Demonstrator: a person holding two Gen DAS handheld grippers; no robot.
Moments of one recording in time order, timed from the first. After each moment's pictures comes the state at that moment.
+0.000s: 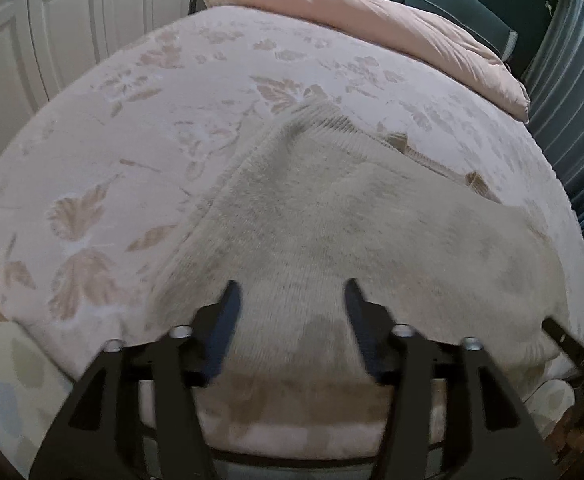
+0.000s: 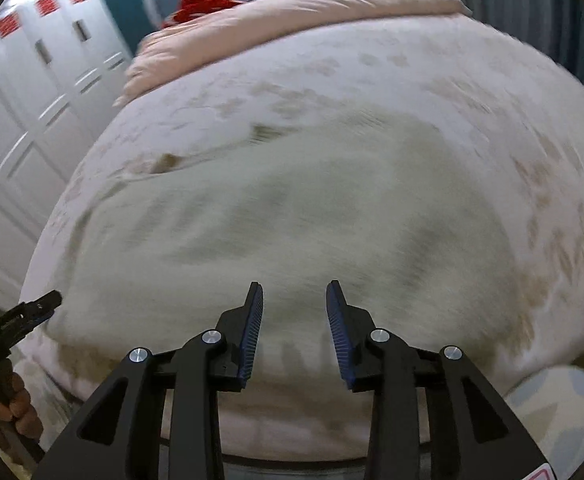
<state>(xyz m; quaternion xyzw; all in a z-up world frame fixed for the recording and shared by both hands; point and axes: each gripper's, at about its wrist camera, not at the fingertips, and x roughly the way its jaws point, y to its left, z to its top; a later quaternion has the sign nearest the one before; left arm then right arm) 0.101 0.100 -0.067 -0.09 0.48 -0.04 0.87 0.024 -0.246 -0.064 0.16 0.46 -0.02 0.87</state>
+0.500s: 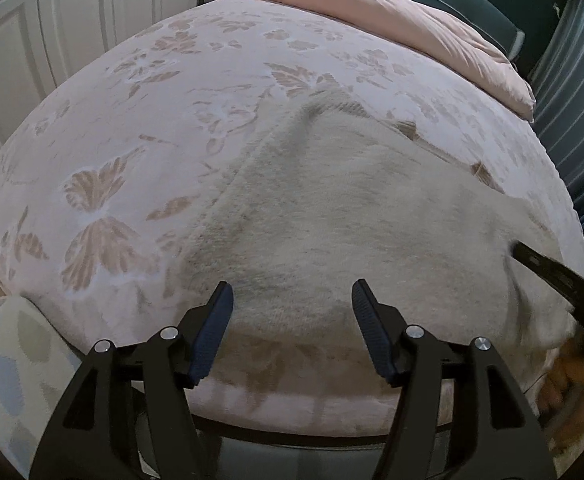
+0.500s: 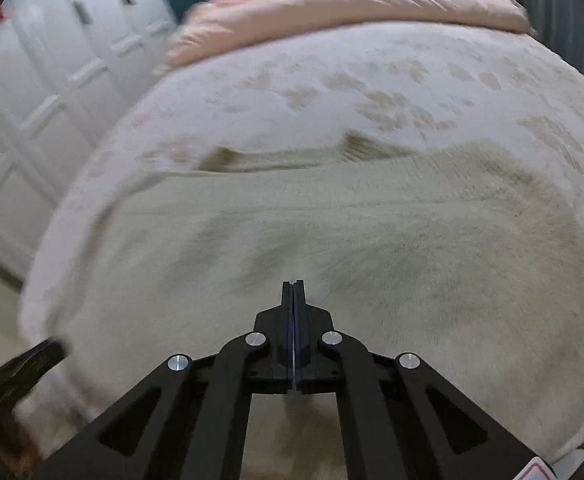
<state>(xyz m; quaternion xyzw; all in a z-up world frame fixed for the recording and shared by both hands) 0.087 0.115 -0.071 -0.10 0.50 -0.03 0.86 0.083 -0.201 -0.061 0.13 0.47 0.07 0.87</state>
